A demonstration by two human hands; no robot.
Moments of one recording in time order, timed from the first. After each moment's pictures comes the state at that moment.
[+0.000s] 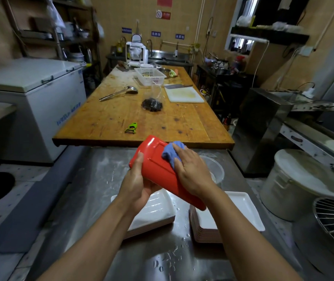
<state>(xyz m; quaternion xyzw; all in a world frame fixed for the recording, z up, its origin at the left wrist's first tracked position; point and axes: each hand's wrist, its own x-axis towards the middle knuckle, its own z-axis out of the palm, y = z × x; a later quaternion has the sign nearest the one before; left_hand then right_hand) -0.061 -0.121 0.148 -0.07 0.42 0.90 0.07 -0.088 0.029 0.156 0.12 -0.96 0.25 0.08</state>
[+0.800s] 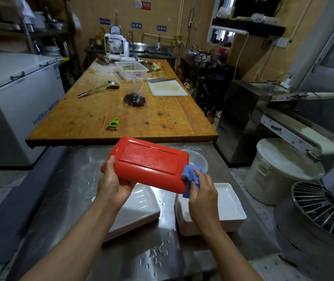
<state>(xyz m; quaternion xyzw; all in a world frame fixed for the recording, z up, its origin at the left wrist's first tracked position) -0.072 -0.119 0.139 -0.21 0.30 0.93 0.04 -0.023 0.072 0.104 -0.06 -0.88 0.41 0.22</state>
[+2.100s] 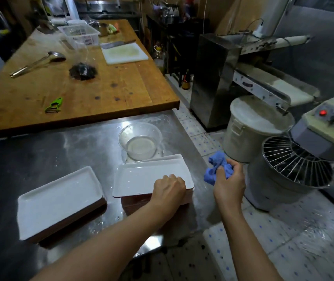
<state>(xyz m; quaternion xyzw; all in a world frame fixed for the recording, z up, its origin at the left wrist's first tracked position) -0.031 0.147 0.049 0.30 0.95 -0.07 -0.07 0.003 0.276 0.060 -0.35 -0.73 0.51 0.30</state>
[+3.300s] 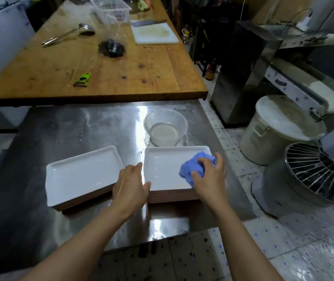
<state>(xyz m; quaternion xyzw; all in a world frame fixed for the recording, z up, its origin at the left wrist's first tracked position) -0.043 0.013 0.021 0.01 0.97 0.24 0.07 -0.036 0.213 0.020 -0.17 -0.92 0.35 0.06</state>
